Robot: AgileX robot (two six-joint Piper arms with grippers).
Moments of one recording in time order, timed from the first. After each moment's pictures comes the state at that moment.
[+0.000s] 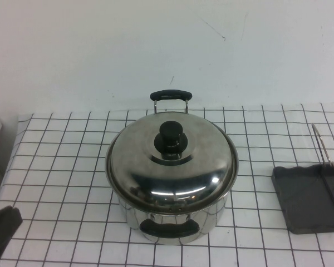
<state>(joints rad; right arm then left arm) 0.04 -0.01 0.02 -0.10 0.43 -0.07 -0.17 0.31 -0.37 -0.90 0.49 0.70</state>
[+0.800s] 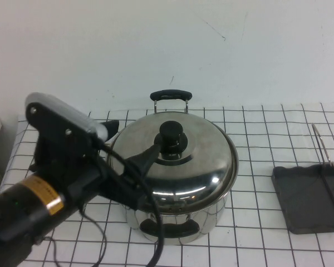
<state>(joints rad) 0.04 -0.01 0.02 -0.10 0.43 -0.07 -0.68 1.12 -0.57 0.14 -0.28 -0.13</state>
